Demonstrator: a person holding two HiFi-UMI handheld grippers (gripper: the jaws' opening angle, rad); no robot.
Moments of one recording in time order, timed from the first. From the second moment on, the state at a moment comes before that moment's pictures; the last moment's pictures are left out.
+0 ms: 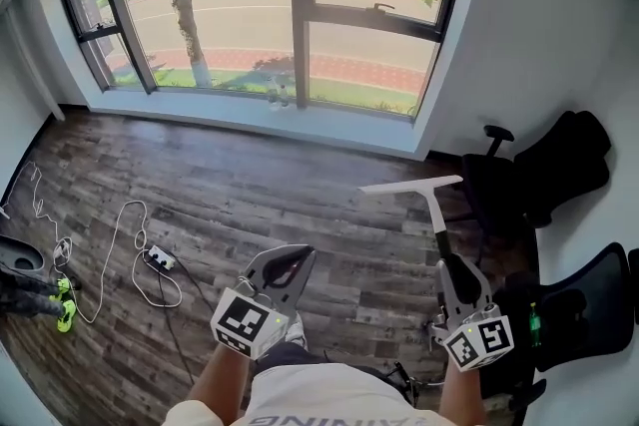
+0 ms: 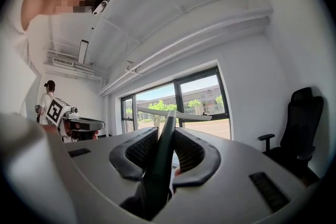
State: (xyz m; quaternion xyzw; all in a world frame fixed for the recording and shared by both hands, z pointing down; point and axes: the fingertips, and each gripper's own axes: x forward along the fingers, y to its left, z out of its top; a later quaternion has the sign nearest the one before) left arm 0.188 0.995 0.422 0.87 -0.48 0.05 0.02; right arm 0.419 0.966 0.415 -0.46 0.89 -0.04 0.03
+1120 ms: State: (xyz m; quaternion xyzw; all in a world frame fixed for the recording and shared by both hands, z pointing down) left arm 0.003 0.776 0.439 0.87 -0.48 0.03 0.05; right arm 0.244 0.736 0.413 -0.48 0.88 -0.05 0.00
